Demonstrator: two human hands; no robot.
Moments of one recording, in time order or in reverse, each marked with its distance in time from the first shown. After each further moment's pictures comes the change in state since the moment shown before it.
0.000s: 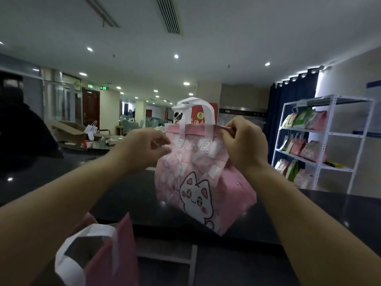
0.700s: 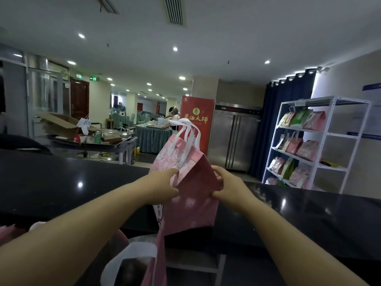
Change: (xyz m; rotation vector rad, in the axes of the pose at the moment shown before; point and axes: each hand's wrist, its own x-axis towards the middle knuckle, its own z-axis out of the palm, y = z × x) left_hand -0.018 -0.114 0.056 -0.057 -0.550 -0.386; right_hand -0.066 -0.033 0.114 0.294 -0.805 0.434
